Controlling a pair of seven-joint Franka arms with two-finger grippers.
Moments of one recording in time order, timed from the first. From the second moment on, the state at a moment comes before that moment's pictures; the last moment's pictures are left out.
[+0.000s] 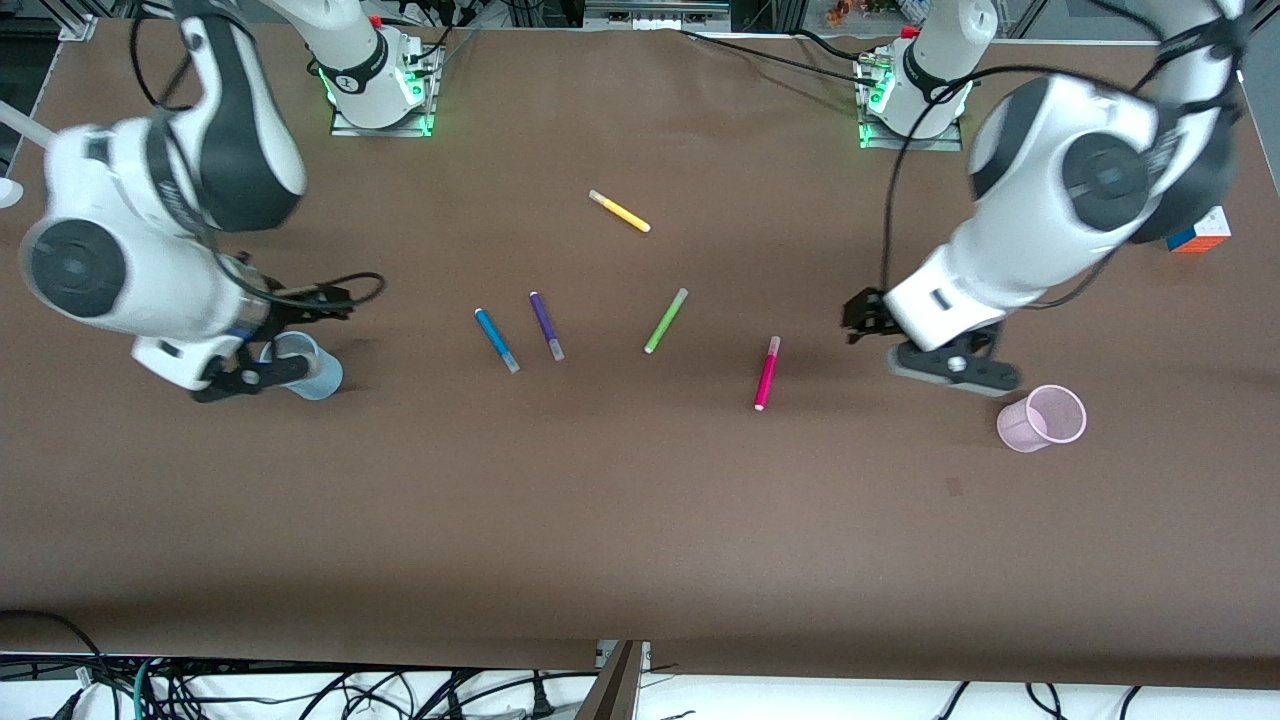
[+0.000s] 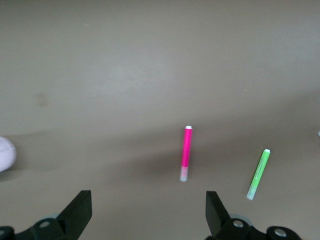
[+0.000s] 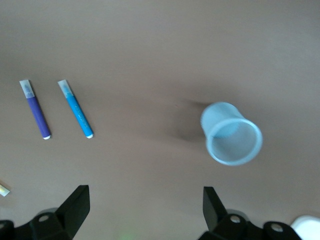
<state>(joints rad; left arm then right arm) -0.12 0.31 -0.26 -1.61 -0.01 1.92 -0.19 0.28 0.37 -0.06 -1.53 0.00 1.64 -0.08</state>
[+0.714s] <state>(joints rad) -0.17 0.49 -0.26 -1.84 0.05 2.31 -0.20 0.45 0.53 -0.06 -1.63 0.05 1.93 -0.08</state>
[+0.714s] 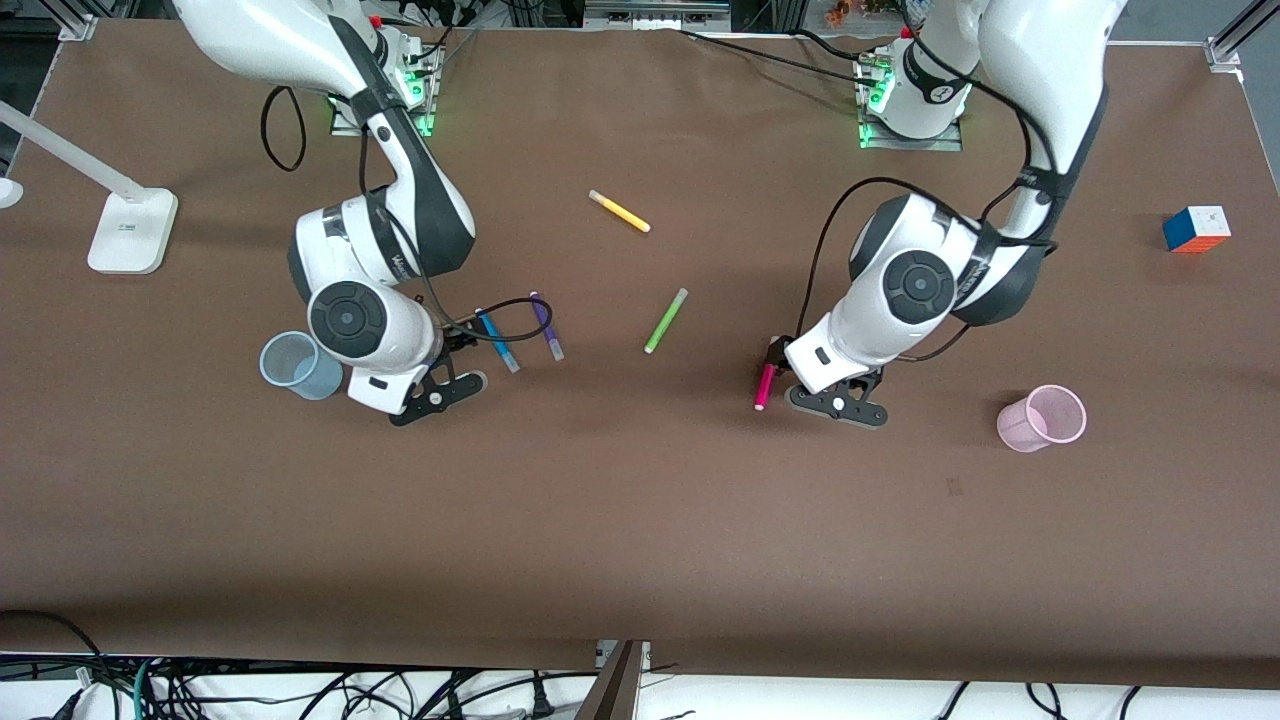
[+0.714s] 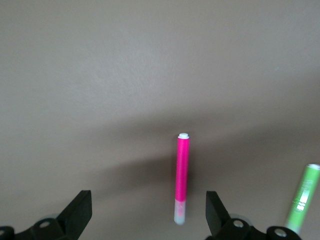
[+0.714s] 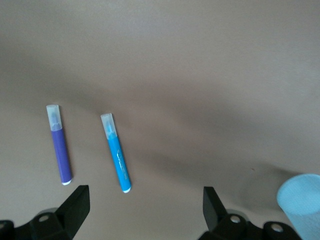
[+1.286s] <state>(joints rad) -0.22 0.57 -0.26 -1.93 0.20 2.46 -0.33 0.49 0.55 -0.06 -1.75 0.06 2.13 -0.08</state>
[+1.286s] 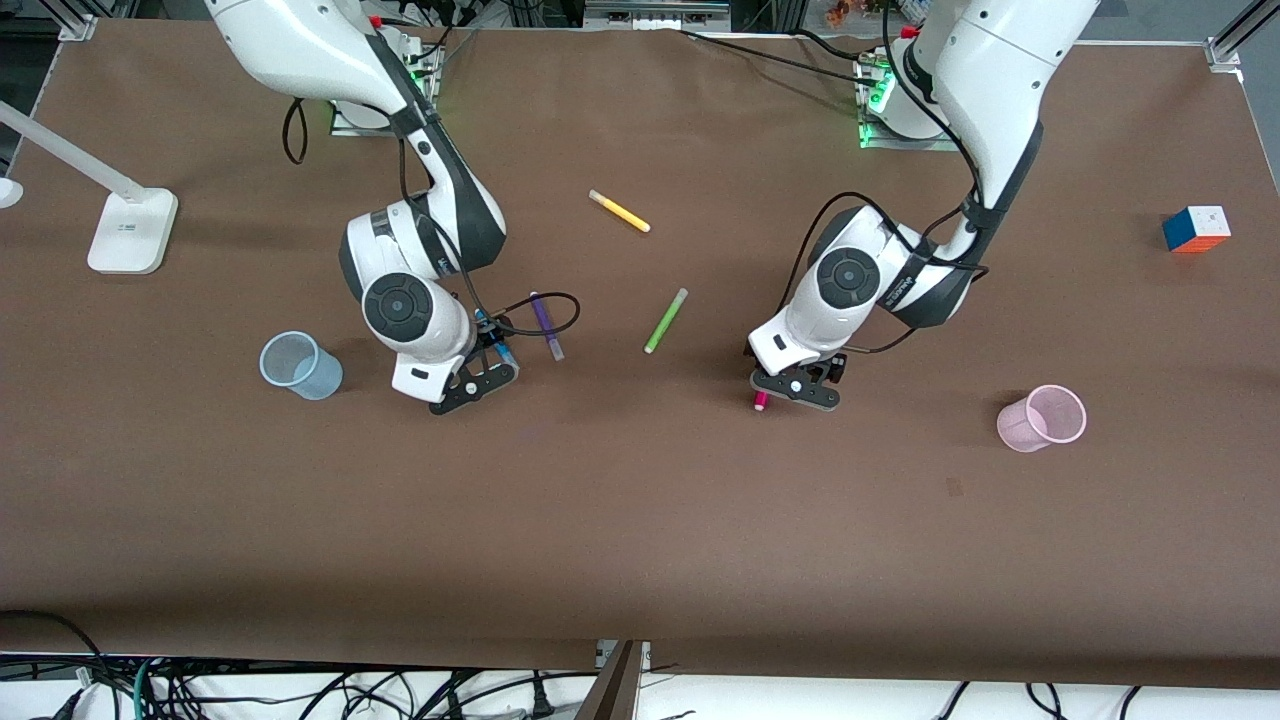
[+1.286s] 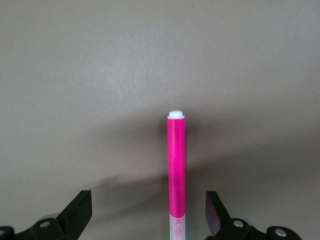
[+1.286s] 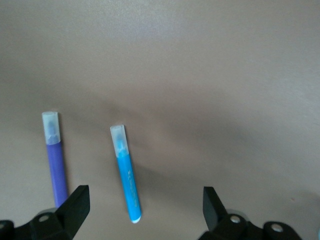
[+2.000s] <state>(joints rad) -0.22 0.61 -0.26 -1.94 0.21 2.47 -0.39 0.54 0.64 -0.05 -1.76 0.06 2.27 -0.04</state>
